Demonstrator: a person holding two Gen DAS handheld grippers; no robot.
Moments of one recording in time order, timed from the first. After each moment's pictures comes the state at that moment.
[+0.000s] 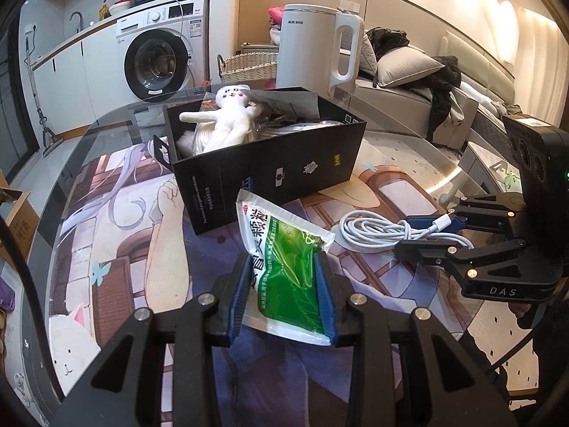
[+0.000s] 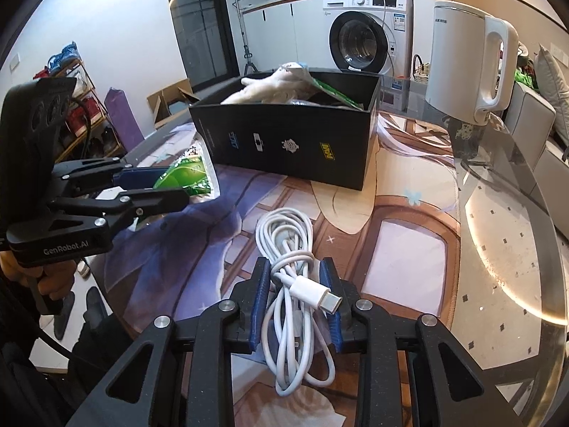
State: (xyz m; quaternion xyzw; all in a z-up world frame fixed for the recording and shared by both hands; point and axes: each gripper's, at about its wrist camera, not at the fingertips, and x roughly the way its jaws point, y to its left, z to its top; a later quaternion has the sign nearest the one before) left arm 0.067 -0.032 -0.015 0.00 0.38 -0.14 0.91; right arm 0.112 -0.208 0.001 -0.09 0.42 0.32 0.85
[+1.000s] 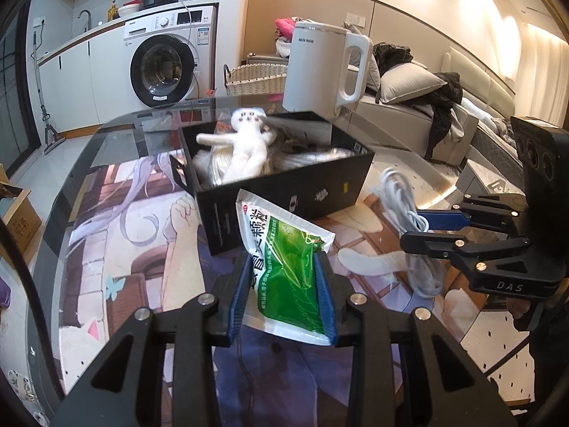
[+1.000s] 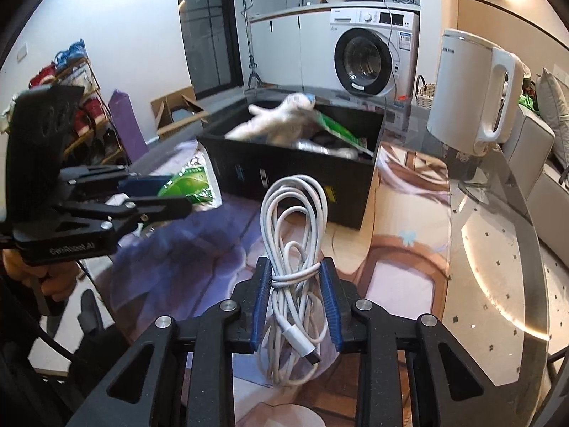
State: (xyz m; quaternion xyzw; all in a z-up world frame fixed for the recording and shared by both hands) left arm 0.071 -0.017 0.005 -0.02 0.36 -0.14 0.92; right arm 0.115 -0.202 0.030 -0.10 0.38 0.33 0.86
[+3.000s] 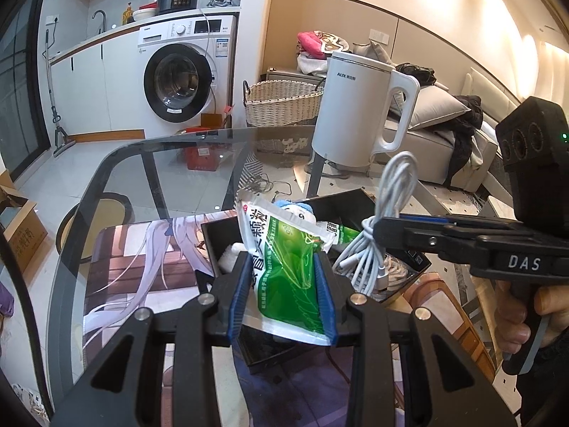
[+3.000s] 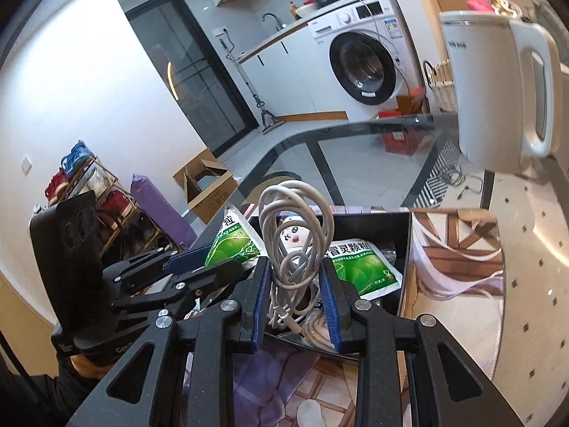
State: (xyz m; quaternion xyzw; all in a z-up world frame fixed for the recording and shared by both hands) left arm 0.168 -0.001 0.042 -0.04 0.35 -0.11 0.93; right arm 0.254 -0.167 0.076 0.09 0.40 0.37 0.83
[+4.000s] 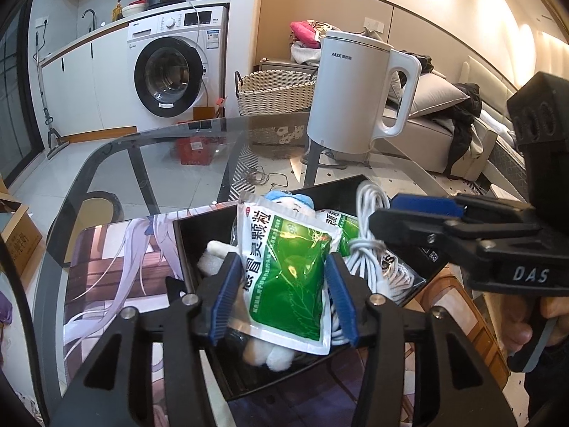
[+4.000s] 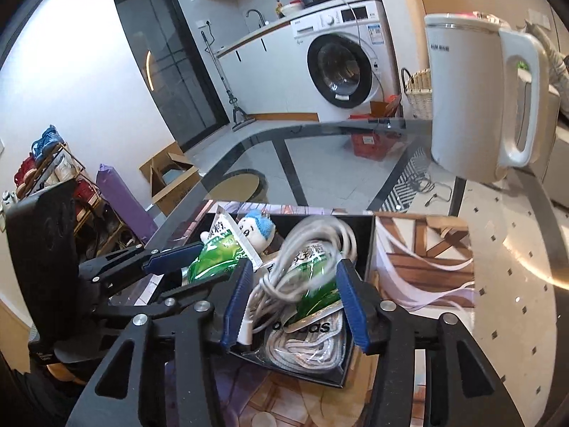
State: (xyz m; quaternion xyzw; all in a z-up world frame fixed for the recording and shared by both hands) left arm 0.190 -0.017 0.022 -0.02 0.36 -0.11 0.93; right arm 0.265 -0.165 0.064 0.03 0.39 0.31 0.86
